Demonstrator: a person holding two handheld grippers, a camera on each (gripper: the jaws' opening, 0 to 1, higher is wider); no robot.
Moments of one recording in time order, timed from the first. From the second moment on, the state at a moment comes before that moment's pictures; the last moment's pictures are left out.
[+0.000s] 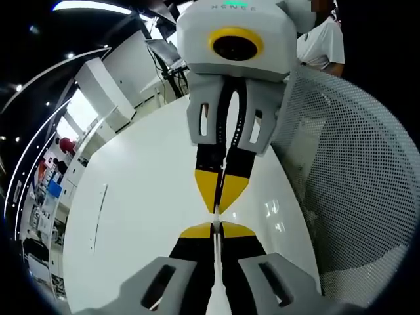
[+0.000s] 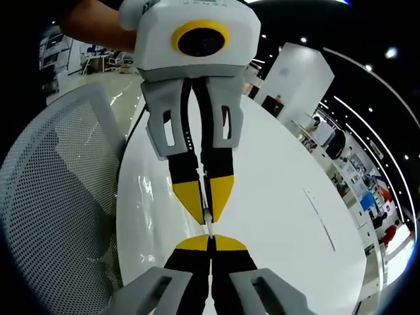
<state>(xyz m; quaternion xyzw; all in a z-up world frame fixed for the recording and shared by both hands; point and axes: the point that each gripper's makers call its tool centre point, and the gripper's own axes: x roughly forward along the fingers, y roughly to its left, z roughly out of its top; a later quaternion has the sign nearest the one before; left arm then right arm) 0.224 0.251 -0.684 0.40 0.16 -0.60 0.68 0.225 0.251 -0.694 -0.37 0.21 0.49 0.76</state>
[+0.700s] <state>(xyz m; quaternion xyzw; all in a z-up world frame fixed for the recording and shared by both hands) 0.227 0.258 -0.684 0.39 0.17 -0.59 0.68 0.227 0.248 -0.694 -0.36 0.20 0.49 0.77</state>
